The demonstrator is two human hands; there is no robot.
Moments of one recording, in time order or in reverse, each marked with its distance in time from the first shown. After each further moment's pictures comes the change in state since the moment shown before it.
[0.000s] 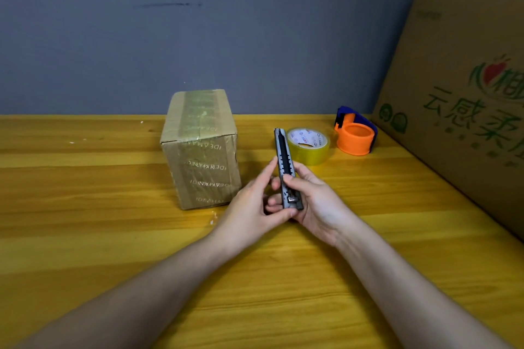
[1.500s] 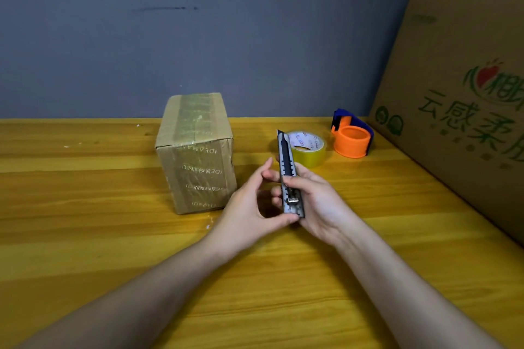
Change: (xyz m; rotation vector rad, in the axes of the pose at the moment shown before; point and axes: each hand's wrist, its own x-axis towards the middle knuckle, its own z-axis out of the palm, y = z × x) left_hand -0.002 0.007 -0.002 -0.085 0.020 -0.002; right_hand -0.002 -0.011 0.005 0.072 0.019 -0.027
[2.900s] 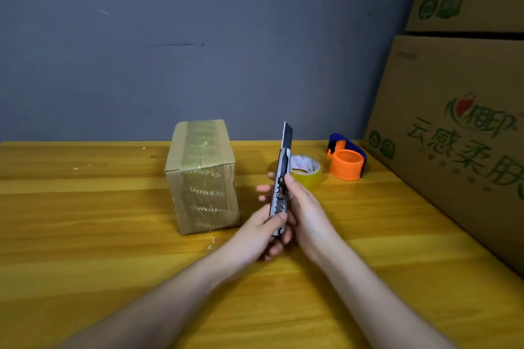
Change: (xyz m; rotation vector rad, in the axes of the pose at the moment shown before) left_hand 0.002 0.027 0.008 -0.450 -0.217 -0.338; right_hand 0.003 0.003 0.013 -0.219 0.154 -0.174
